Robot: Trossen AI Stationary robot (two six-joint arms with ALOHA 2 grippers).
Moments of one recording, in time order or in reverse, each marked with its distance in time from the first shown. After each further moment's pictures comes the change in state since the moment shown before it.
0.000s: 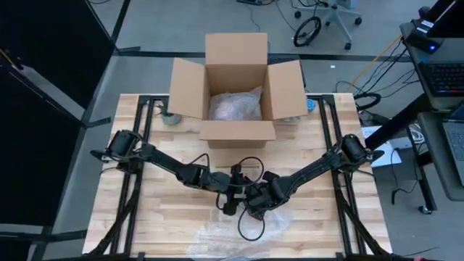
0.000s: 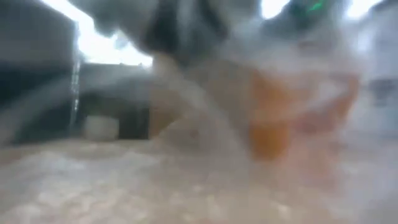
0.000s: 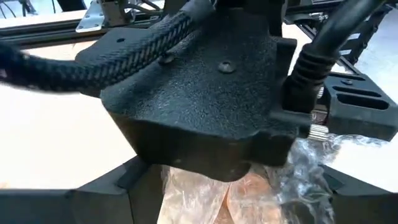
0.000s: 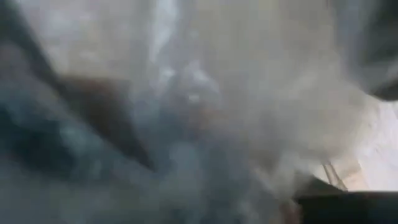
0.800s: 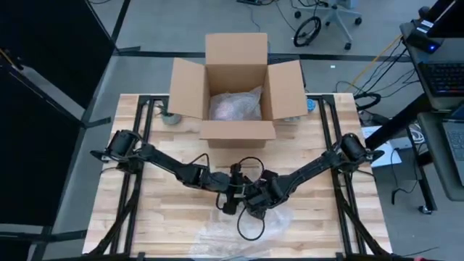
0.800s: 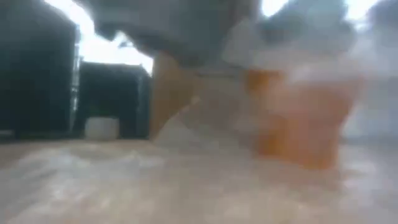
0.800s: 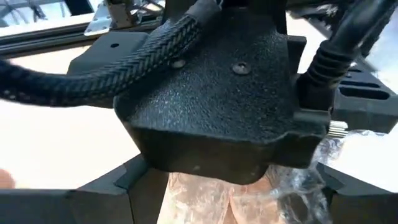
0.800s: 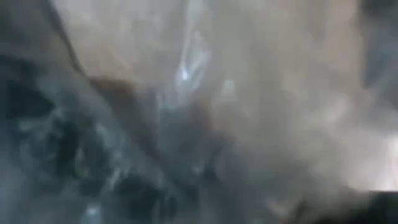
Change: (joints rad) left arm 0.012 -0.019 0.000 -0.046 -0.050 0.046; right arm -0.046 -0.001 0.002 -0.010 0.039 -0.161
